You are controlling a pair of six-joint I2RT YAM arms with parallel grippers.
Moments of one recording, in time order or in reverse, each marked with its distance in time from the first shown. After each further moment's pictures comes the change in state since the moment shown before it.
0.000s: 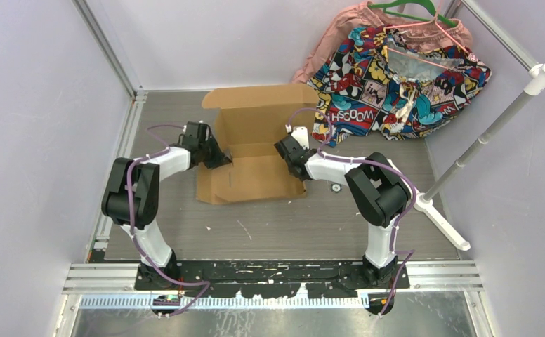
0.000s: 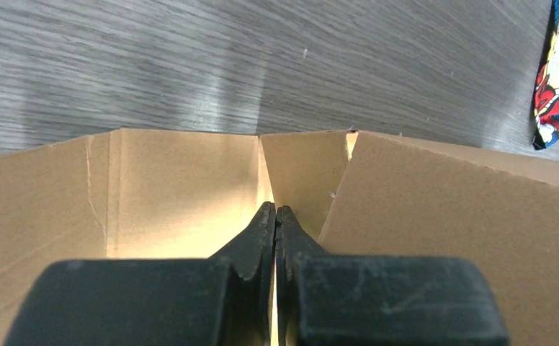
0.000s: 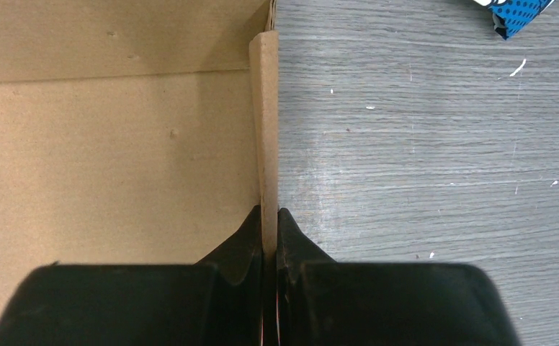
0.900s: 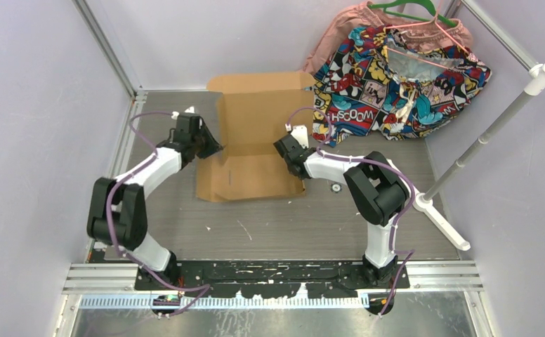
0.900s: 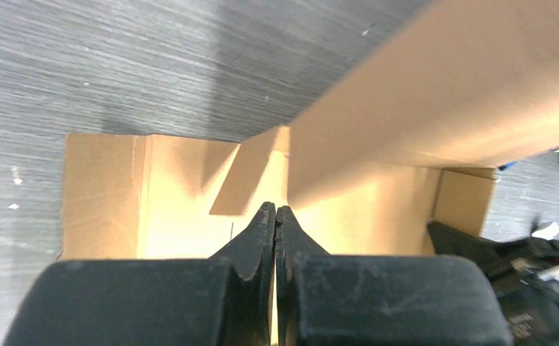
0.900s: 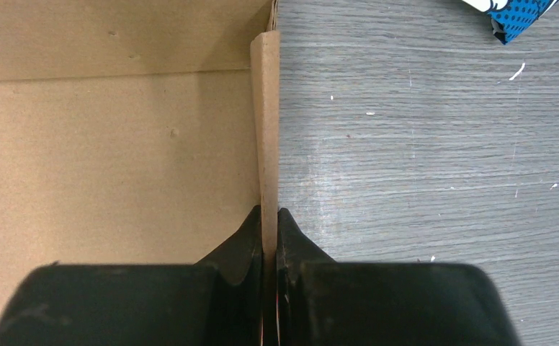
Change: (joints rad) left arm -0.013 -0.146 0.010 -0.028 -0.136 0.049; right arm 0.000 0.015 0.022 -0.013 0.006 0.008
